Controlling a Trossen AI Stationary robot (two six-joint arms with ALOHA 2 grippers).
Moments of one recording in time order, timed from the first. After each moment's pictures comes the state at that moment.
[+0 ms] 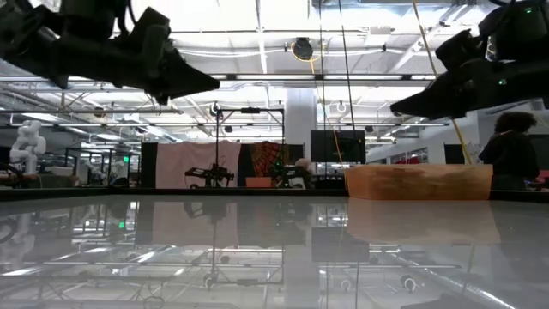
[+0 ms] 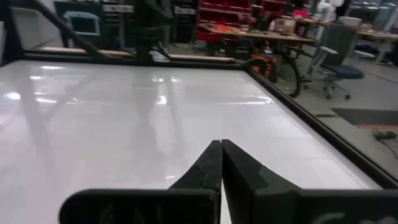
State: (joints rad) left arm -0.01 1.24 0.31 0.85 -0.29 0.02; right arm -0.14 0.62 0.02 0.45 0.08 -0.09
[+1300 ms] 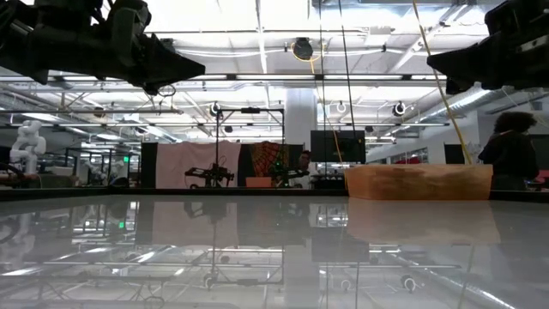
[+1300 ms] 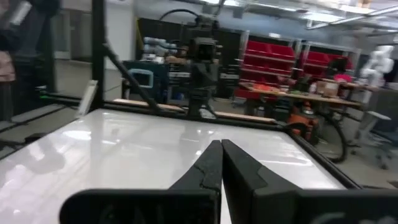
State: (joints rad) left arm -0.09 1.11 0.24 0.86 -0.30 0.07; right arm 0.02 0.05 0.02 0.12 0.00 -0.13
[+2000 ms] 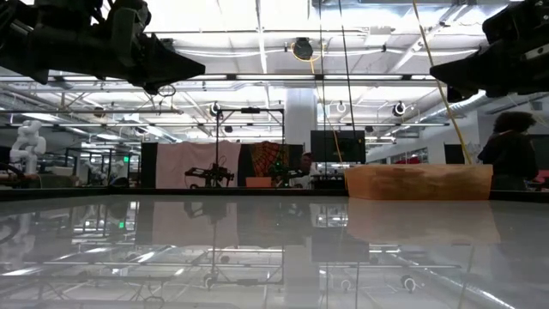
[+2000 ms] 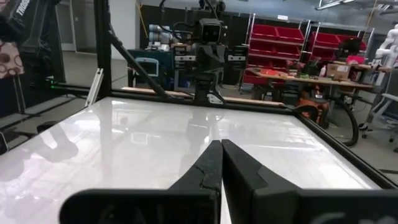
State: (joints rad) left arm -0.09 1.11 0.24 0.87 -0.30 0.08; right arm 0.02 0.00 0.02 0.00 -0.01 -0.09
